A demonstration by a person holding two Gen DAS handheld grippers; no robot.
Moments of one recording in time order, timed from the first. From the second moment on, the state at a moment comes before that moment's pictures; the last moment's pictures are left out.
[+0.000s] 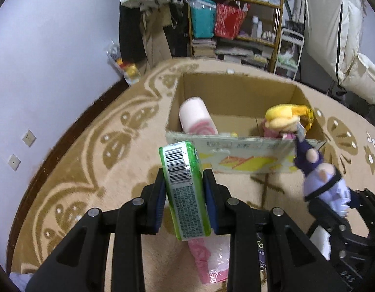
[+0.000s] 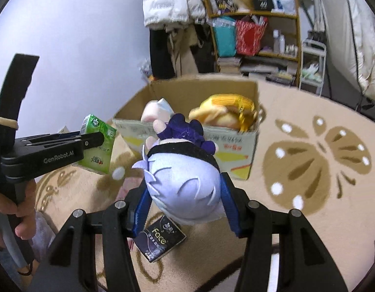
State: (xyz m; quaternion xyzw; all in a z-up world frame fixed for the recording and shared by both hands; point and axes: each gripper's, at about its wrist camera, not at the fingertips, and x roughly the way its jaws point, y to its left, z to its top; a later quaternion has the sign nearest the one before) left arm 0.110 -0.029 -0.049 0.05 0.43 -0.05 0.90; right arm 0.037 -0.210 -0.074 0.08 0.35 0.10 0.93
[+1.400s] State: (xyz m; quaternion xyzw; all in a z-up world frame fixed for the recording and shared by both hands) left arm 0.174 -0.050 0.007 0.08 0.26 -0.04 0.96; right arm 0.146 -0.233 -0.029 0.03 0.28 0.05 0.96
